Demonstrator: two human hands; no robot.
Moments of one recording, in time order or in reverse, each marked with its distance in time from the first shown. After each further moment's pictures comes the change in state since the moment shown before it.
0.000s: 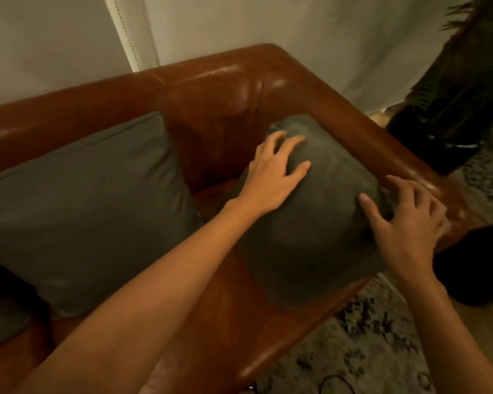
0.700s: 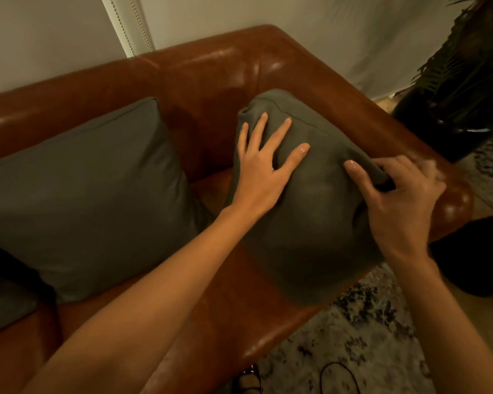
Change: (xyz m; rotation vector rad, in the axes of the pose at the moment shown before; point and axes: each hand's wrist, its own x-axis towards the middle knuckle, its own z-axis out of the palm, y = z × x) left_hand -0.028 0.013 0.011 -0.180 0.206 -0.138; right_hand -0.004 -0.026 -0.012 0.277 0.153 -0.296
